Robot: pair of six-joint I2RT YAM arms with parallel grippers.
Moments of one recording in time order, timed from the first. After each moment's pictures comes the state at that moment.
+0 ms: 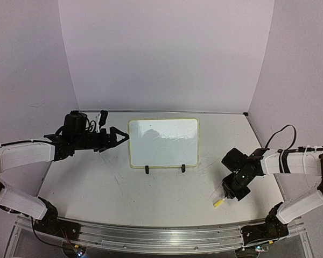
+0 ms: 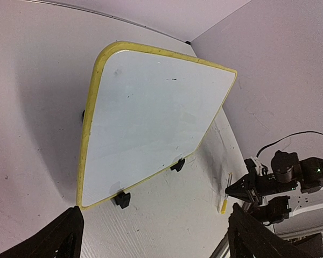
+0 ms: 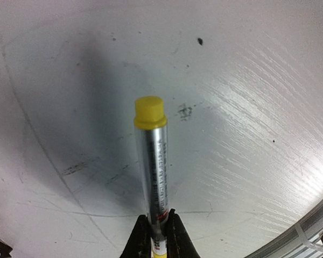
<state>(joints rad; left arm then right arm) -0.51 1.27 0.73 0.10 0.44 -0.62 0.67 1.38 0.66 -0.73 0.01 1.69</state>
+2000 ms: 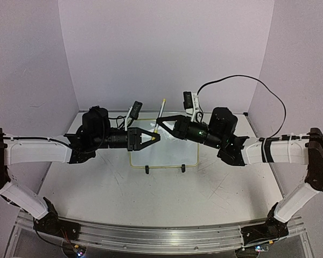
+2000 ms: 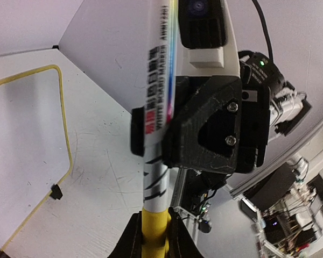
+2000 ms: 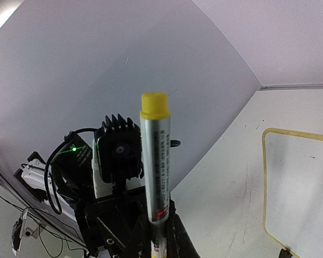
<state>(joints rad) -0.84 1.42 0.88 0.45 0.57 -0.62 0.86 1.57 0.98 0.69 -0.35 0.78</state>
